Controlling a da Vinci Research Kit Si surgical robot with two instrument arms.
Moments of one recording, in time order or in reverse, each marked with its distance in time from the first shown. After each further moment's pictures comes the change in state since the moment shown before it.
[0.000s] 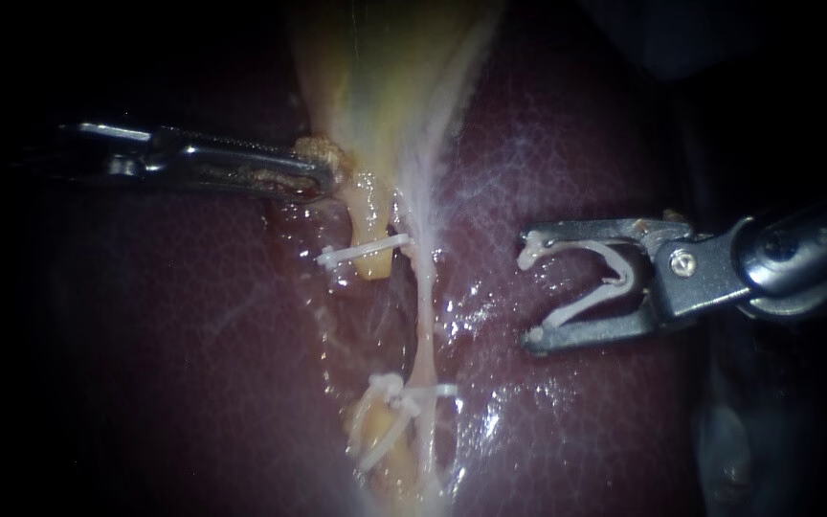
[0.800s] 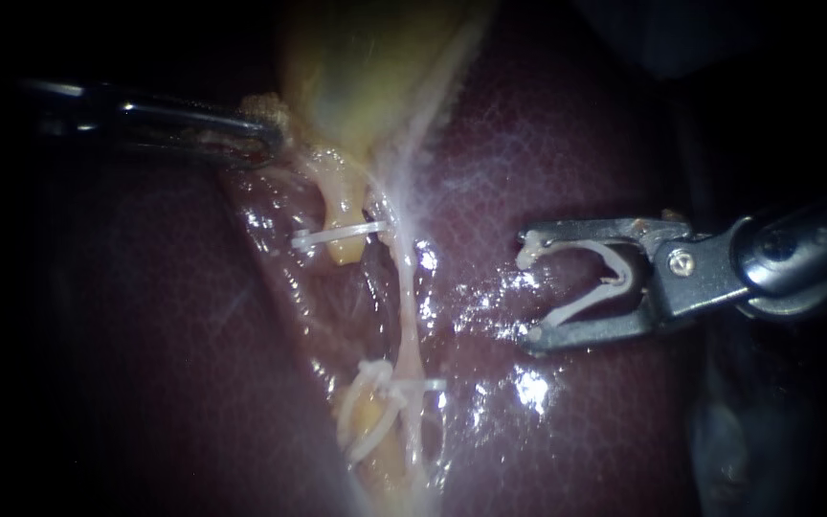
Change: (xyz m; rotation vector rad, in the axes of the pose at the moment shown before) right arm 0.000 0.000 0.000 -0.002 0.000 -0.002; left arm -0.005 -0.001 -0.006 0.004 -0.094 0.032
